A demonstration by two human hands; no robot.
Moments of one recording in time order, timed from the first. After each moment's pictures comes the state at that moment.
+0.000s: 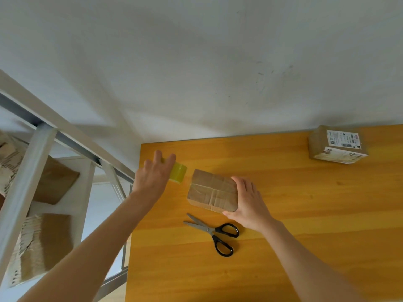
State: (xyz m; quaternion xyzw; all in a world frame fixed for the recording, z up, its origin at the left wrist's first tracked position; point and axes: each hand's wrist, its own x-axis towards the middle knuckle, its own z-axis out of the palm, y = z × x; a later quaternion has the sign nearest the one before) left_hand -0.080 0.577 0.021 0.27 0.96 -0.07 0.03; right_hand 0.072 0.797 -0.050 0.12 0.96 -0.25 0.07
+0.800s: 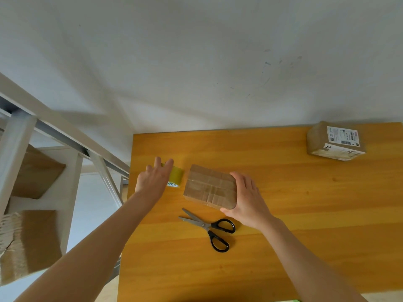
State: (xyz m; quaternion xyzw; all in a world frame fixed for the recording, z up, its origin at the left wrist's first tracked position) left_hand -0.086 0.574 -0.038 0.26 0.95 -0.12 0.12; right_hand 0.070 0.797 -0.047 0.12 0.96 -0.25 0.08
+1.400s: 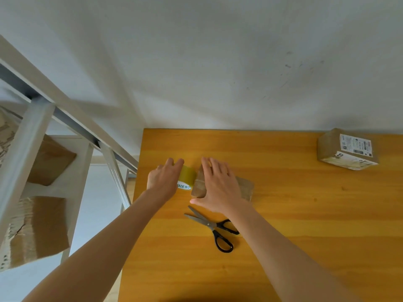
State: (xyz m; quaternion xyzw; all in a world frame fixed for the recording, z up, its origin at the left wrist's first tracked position) left_hand -0.080 0.578 -0.040 0.23 0.96 -0.02 0.14; right_hand 0.003 0.728 -0.022 0.01 0.99 -0.10 0.12
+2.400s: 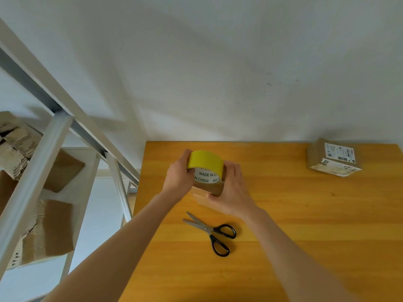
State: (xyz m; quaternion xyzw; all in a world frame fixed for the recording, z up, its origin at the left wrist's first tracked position) left_hand -0.056 0.615 0.024 0.15 0.88 0.44 0.13; right_hand 0.031 0.758 0.002 0.11 0.93 -0.34 0.01
